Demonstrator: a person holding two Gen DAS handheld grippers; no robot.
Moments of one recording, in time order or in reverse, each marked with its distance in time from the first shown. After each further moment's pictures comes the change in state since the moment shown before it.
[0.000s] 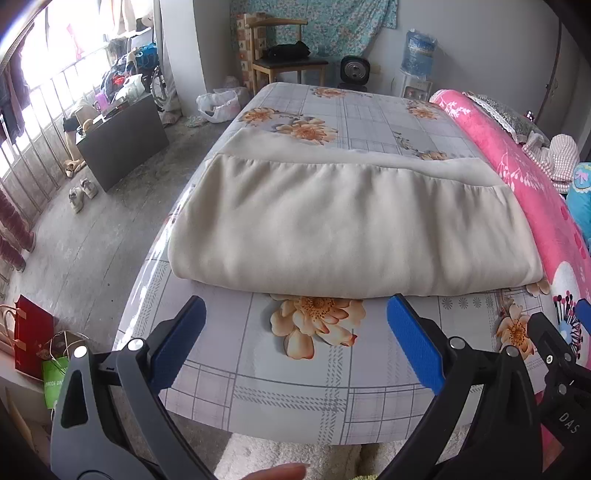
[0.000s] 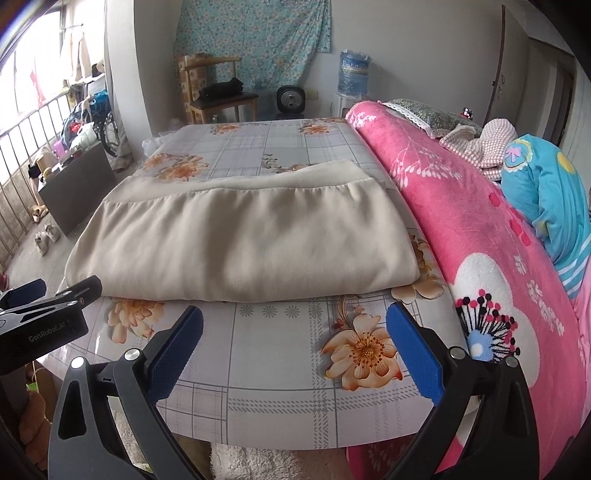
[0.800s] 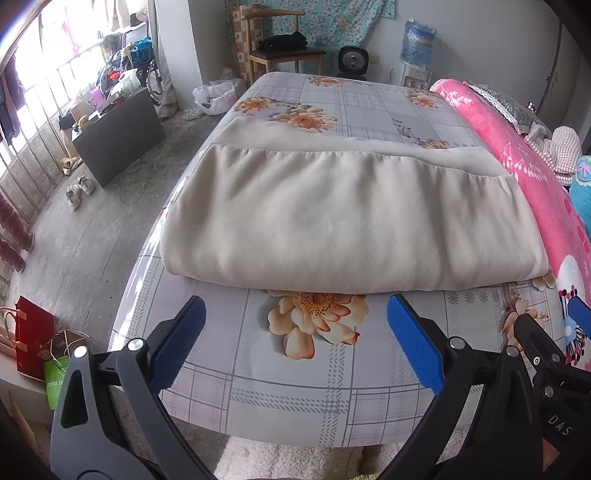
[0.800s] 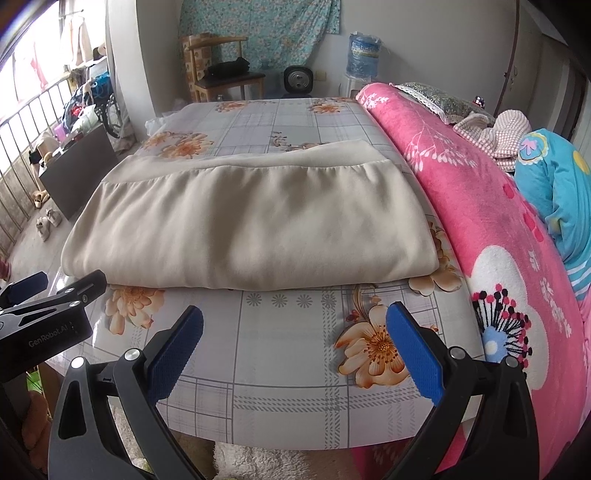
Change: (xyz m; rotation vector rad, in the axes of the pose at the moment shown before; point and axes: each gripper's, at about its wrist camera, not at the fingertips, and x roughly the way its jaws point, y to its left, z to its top) left arm 0.012 -0.003 0.000 0.012 0.033 0.002; right arm 0.018 0.009 0.003 -0.016 0.071 0.008
